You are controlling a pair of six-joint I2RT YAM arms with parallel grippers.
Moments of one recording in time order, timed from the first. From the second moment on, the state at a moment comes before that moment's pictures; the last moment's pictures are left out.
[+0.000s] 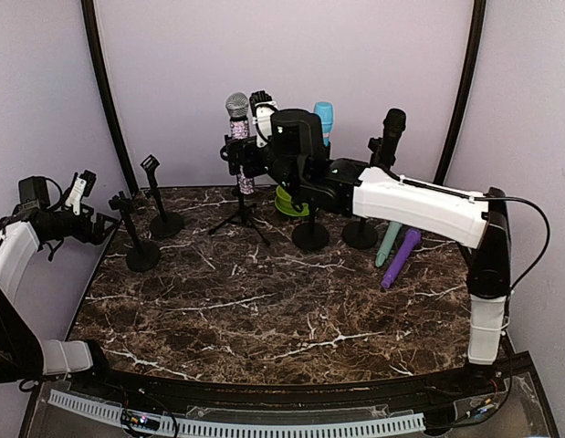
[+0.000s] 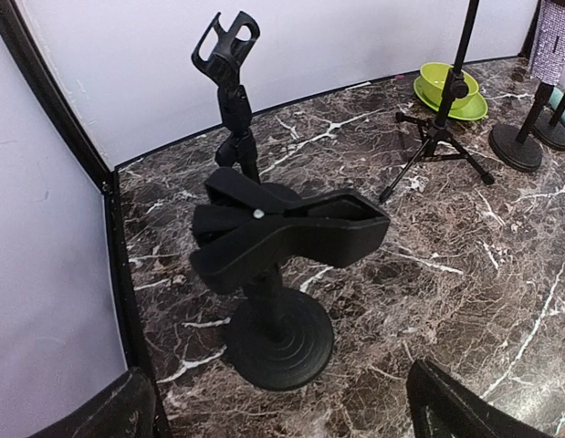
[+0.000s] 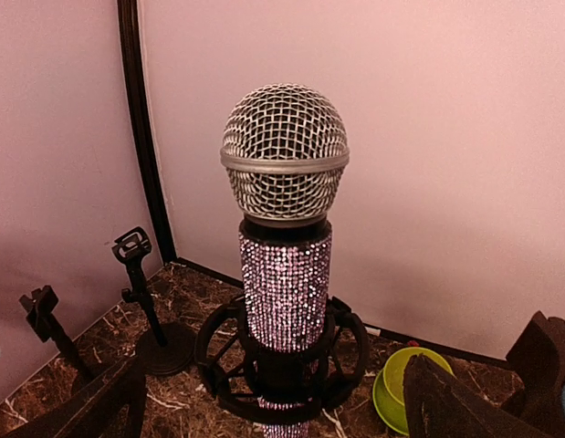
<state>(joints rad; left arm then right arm) 0.44 1.06 0.89 -0.52 0.65 0.55 1.04 1.96 1.87 0.02 0.51 0.07</state>
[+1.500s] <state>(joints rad) 0.47 0.95 1.28 -1.10 0.73 0.60 0.94 2.21 2.23 -0.06 0.32 -0.12</state>
